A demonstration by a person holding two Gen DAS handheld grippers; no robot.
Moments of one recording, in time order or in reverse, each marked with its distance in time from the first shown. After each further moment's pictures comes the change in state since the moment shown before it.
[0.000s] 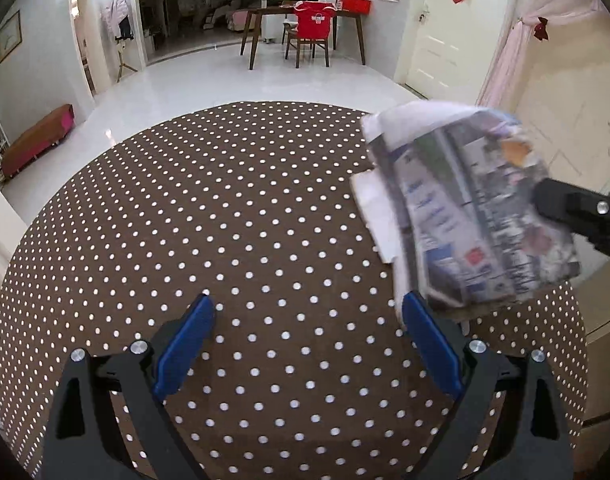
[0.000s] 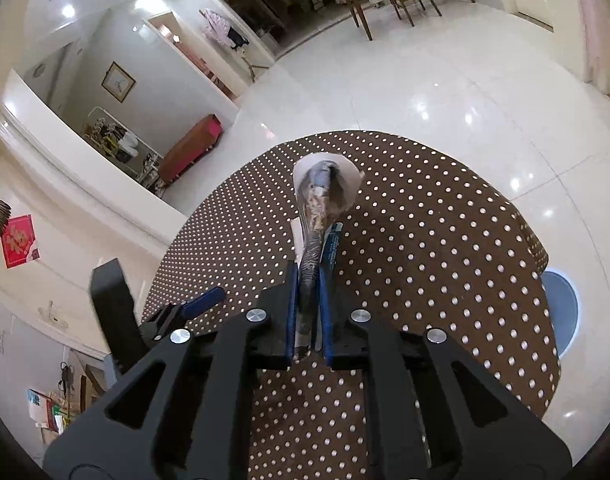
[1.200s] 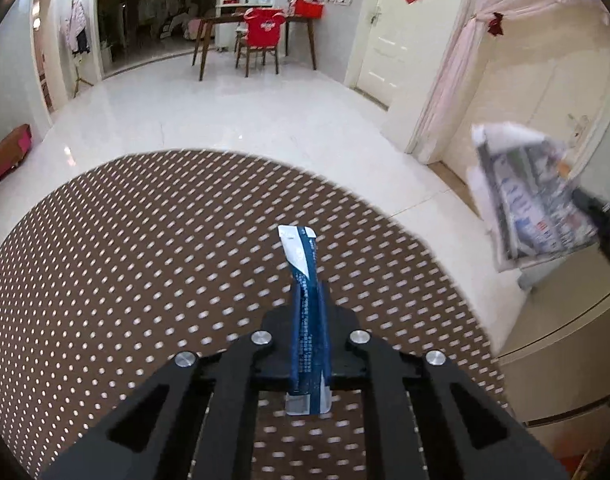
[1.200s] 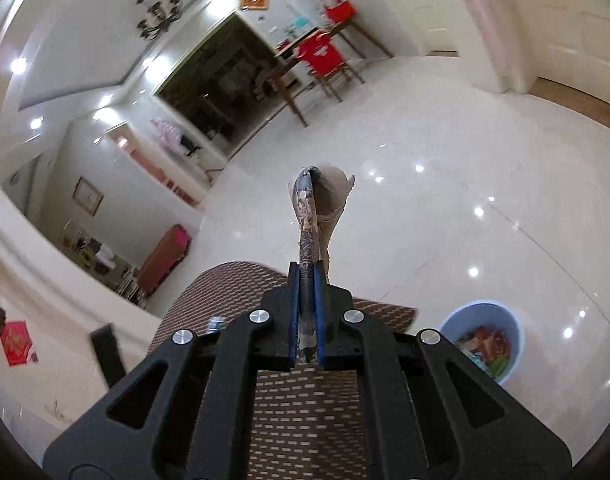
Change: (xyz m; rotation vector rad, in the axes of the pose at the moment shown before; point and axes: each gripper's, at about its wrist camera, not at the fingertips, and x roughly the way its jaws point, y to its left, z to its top) left arm -0.030 -0.099 0.008 0.076 -0.031 -0.167; right arm -0.159 -0.144 0.006 0.240 -0.355 -0.115
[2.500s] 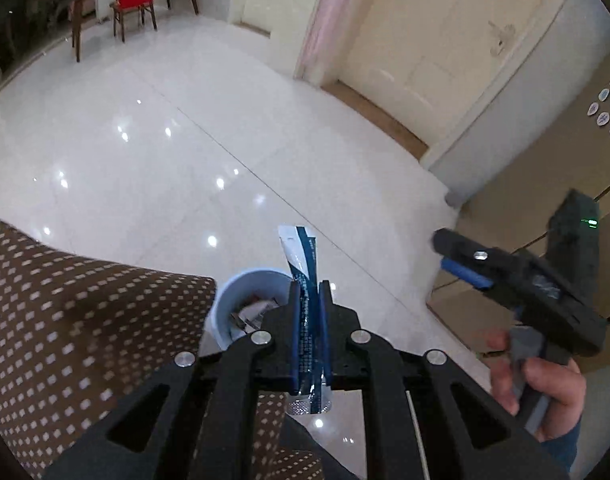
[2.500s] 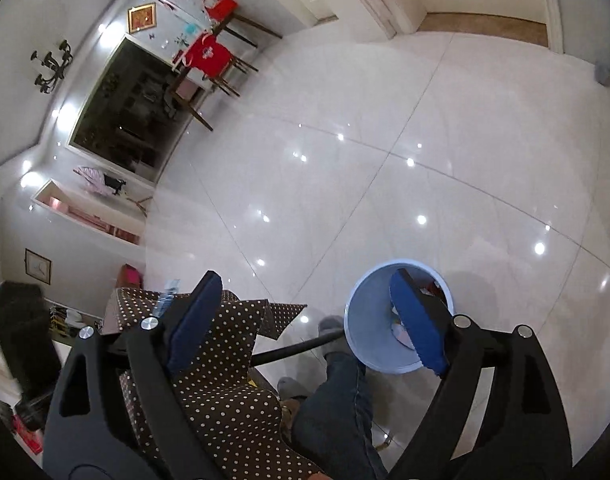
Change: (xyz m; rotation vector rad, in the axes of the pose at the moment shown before) left arm 0.144 -0.211 0.040 0.225 0.289 -0.278; right arm -0.001 -0.184 -0.032 0.298 0.036 -0.203
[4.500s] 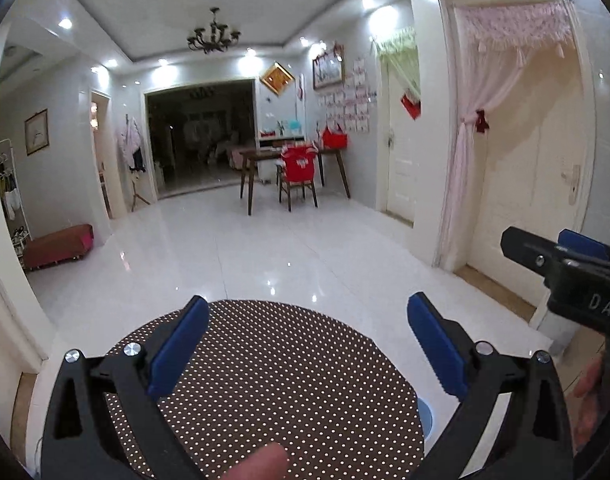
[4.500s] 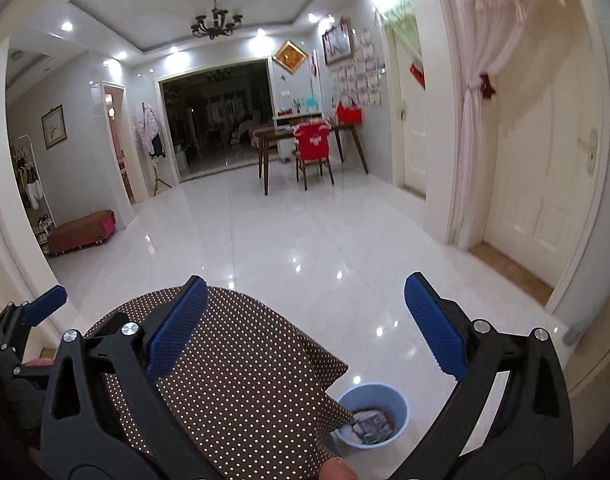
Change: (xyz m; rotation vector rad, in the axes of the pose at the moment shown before) left arm -0.370 -0.019 -0.161 -0.128 -0.752 0.563; right arm -0.199 0.328 -0.153 -0.739 -0.436 -0.055
